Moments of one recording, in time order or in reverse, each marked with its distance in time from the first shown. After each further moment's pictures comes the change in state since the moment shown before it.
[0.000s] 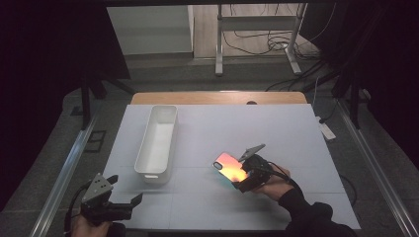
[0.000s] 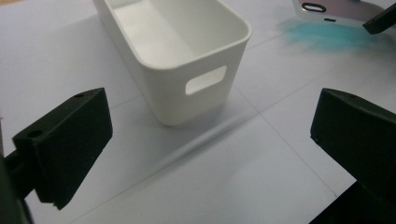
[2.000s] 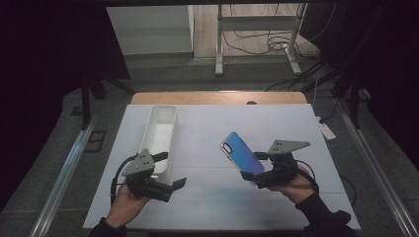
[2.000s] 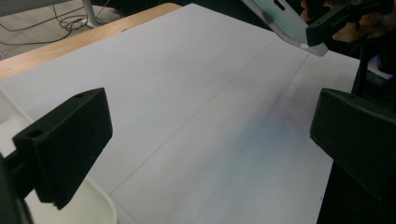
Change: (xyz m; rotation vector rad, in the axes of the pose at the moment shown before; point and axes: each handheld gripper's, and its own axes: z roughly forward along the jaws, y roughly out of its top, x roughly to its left) left arm -0.048 0.086 0.060 -0.154 -0.355 0.156; right arm 0.002 -0.012 -0.089 -0.442 0.129 0.039
